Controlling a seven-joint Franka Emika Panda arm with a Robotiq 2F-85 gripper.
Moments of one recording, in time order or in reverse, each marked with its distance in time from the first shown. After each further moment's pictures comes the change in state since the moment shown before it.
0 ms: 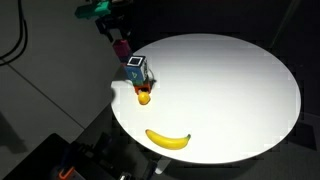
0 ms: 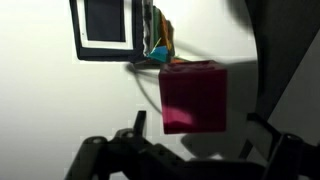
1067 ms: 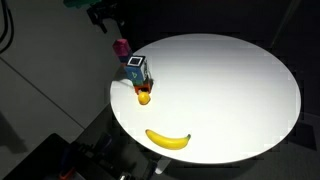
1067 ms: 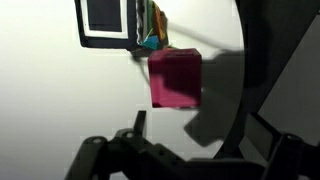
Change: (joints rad) arm 0.002 -0.084 0.019 -0.027 0.001 -0.003 0.004
